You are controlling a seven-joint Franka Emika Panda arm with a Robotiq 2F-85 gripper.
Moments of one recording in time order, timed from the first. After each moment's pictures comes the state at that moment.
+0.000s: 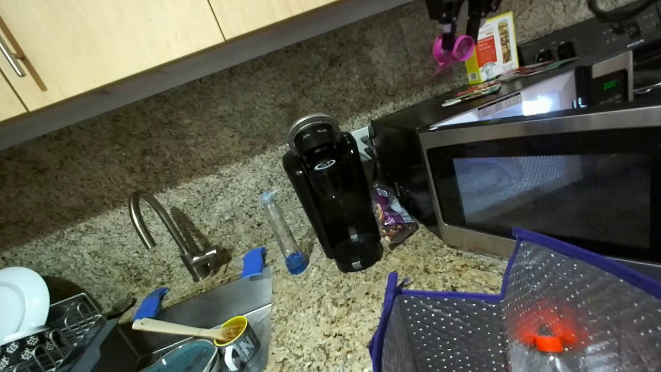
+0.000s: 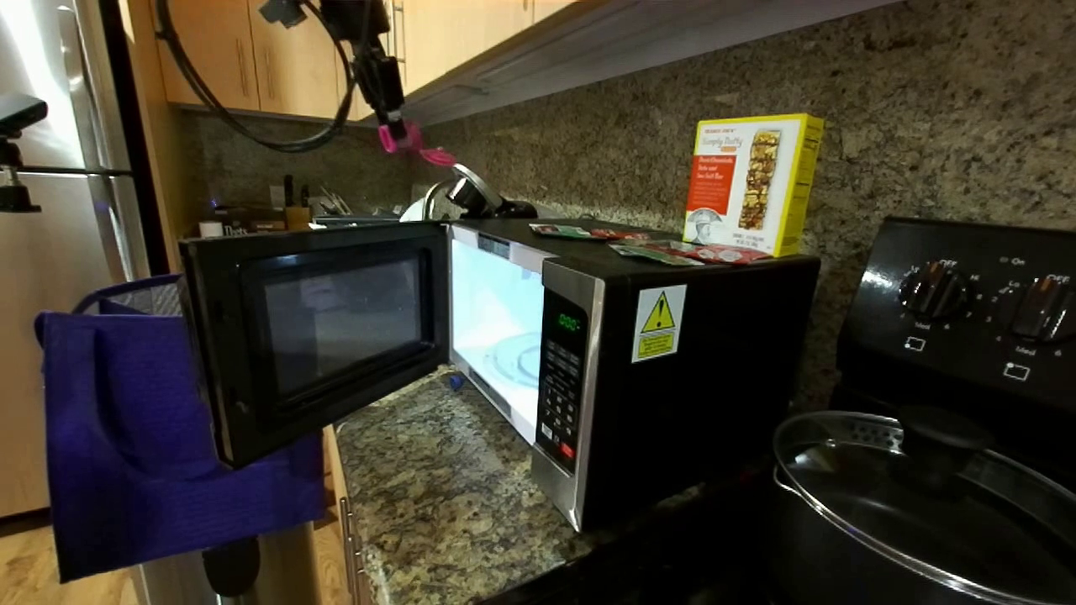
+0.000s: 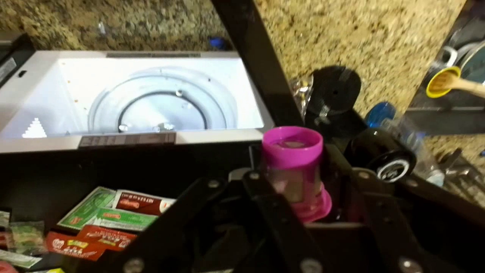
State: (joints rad) arm 0.21 0.07 0.04 -1.60 -0.03 2.05 0.50
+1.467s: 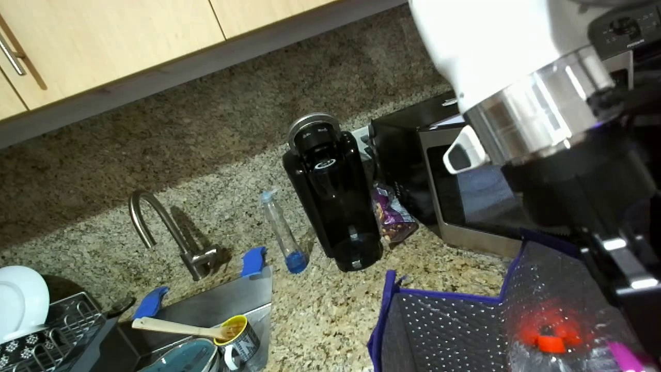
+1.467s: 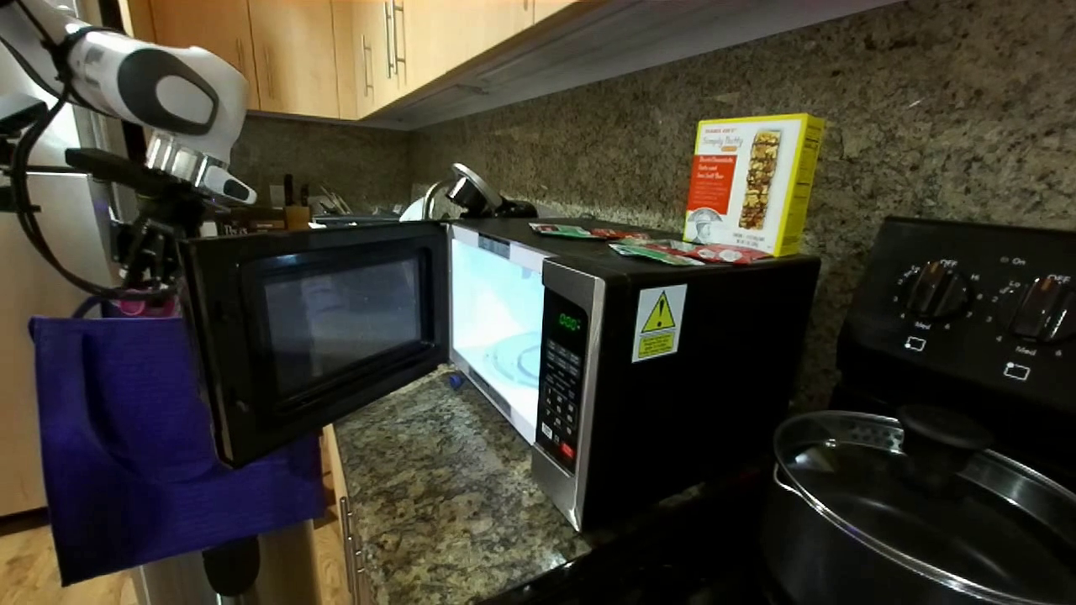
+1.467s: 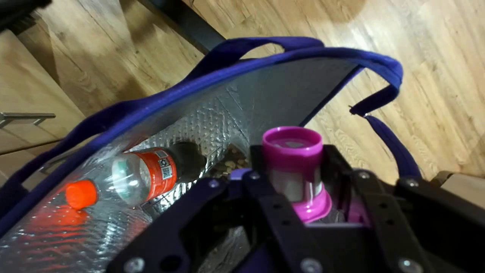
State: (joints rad) arm 0.34 0.19 0.32 -1.94 0.20 1.85 -0.08
